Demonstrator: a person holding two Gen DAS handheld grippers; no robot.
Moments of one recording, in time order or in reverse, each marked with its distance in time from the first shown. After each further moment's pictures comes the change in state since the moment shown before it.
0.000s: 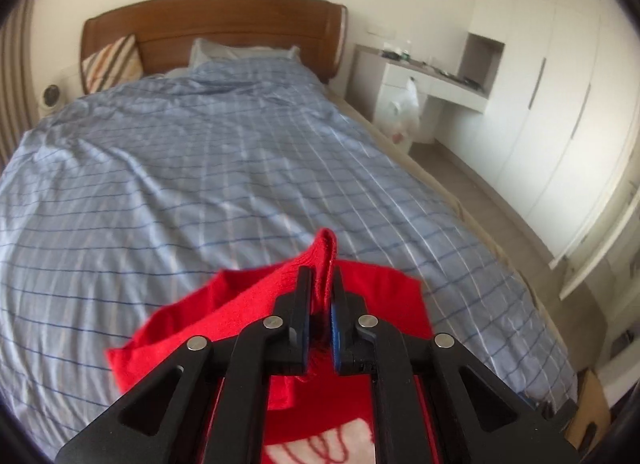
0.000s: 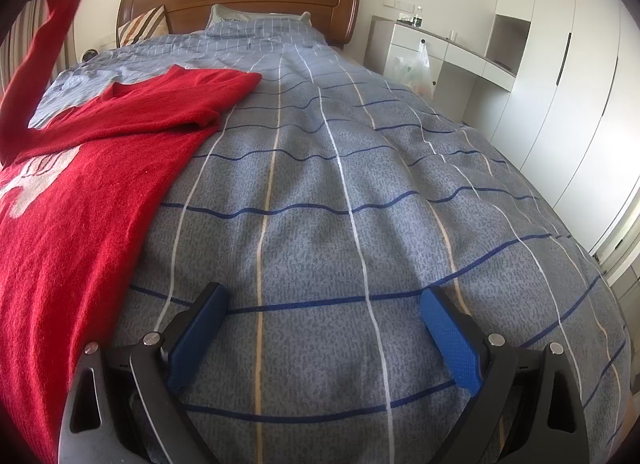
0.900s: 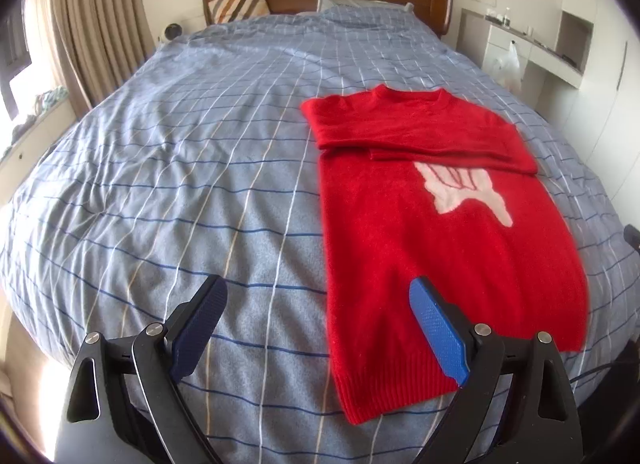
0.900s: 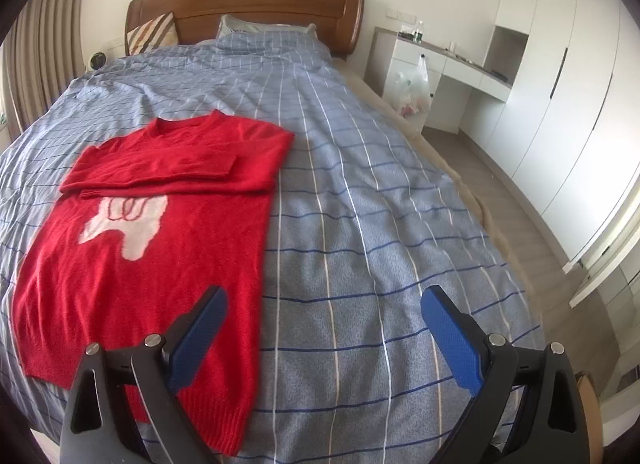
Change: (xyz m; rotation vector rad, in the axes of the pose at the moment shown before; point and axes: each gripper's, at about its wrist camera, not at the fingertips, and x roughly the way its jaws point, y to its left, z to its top) left arm -0.159 0.046 -0.262 -0.171 0.086 0.409; right arm -0.144 0.043 0.052 -0.034 0.001 -0.021
